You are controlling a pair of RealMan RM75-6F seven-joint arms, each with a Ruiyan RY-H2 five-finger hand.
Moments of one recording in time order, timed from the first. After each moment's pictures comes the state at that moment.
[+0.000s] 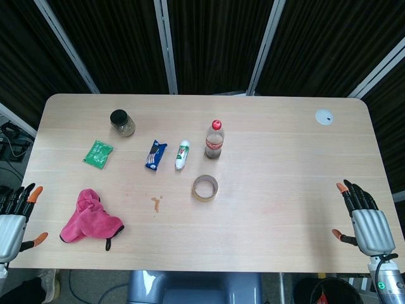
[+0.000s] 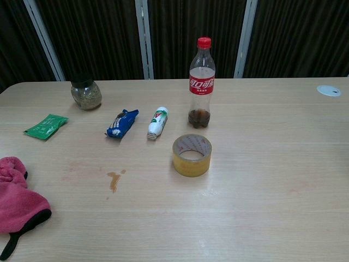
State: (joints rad) left arm -0.04 -1.12 0.02 -1.66 1.54 1.50 0.20; right arm 0.10 -1.11 0.04 -1.64 -1.51 1.43 -0.04
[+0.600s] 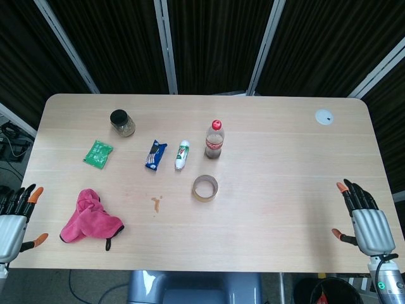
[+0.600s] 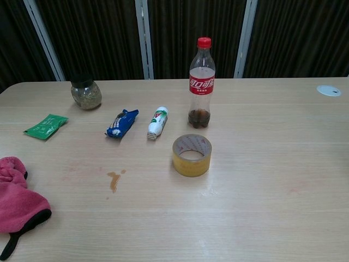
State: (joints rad) left arm -0.04 -1.11 0.02 -1.66 1.54 1.49 0.20; right arm 0.10 -1.12 0.04 -1.64 -1.51 1.43 -0.04
